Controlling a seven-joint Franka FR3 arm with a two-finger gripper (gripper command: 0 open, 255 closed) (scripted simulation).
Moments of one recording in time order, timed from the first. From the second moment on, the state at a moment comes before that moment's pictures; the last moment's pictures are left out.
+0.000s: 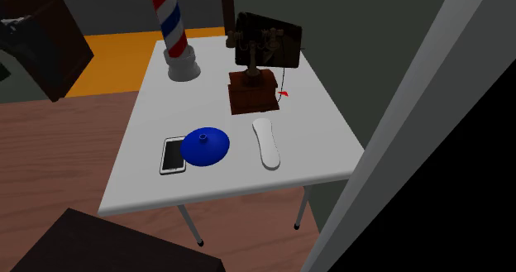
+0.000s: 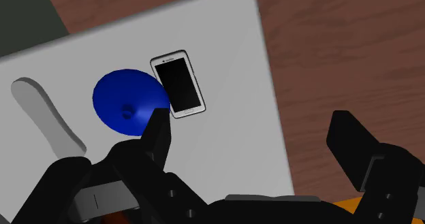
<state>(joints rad) 0.02 -0.79 0.05 -2.31 0.09 1.56 -0.09</state>
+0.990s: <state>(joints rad) -0.02 -0.53 -0.14 -2.38 -0.02 1.88 -0.37</state>
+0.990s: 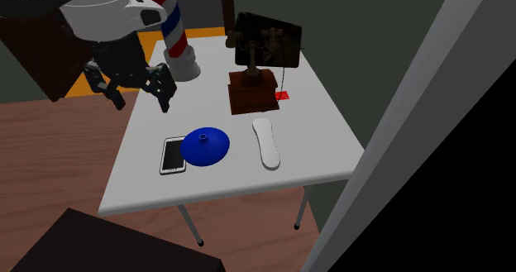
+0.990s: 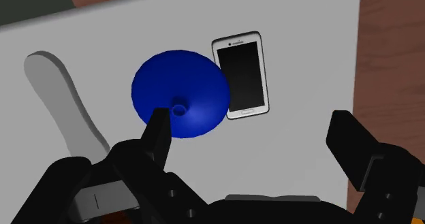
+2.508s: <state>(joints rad) -0.12 0.31 -0.32 -1.94 0.15 2.23 -0.89</state>
